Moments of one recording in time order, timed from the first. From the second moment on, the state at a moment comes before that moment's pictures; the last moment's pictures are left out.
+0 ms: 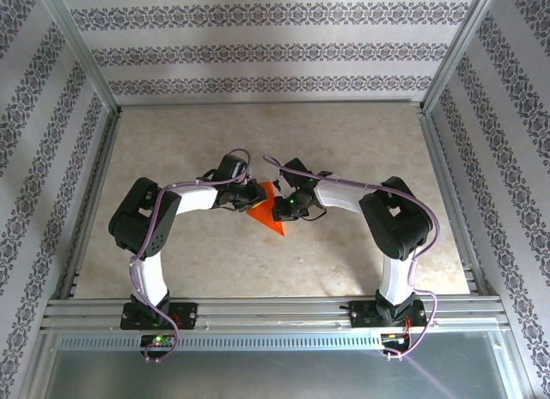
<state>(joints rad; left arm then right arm) -0.44 1.88 1.00 -0.02 0.45 -0.90 0.62 1.89 1.12 -0.44 -0.41 0.45</state>
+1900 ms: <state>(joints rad) -0.45 1.94 1.10 -0.19 0.40 -0.93 0.66 1.76 0.91 -0.41 -0.49 0.47</state>
